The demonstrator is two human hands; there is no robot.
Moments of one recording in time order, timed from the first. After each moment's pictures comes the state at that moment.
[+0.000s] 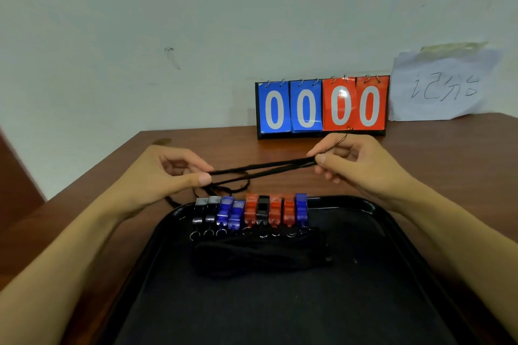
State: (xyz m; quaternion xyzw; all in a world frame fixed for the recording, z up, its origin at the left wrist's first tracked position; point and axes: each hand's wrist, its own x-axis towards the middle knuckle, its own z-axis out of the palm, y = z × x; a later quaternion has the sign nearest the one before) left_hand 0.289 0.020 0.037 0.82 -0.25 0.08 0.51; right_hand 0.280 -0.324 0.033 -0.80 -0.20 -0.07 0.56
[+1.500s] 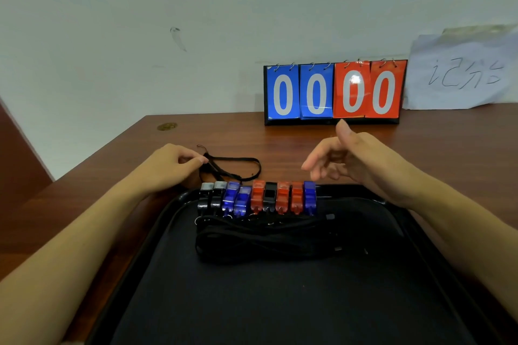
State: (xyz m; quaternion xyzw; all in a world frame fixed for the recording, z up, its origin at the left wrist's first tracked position) left_hand 0.345 0.041 -0.004 0.95 -0.09 0.08 0.27; right_hand 0.282 -0.317 0.023 -0.78 -0.29 0.04 0.56
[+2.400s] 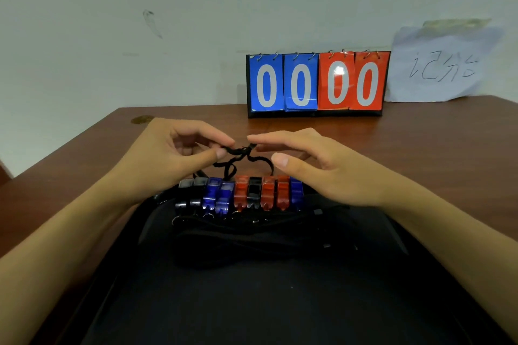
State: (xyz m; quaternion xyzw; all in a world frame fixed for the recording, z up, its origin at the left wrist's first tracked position) left_hand 0.291 -0.014 0.028 0.83 -0.28 0.11 0.46; right_hand 0.268 -0.288 0.029 -0.89 -0.33 -0.02 0.30
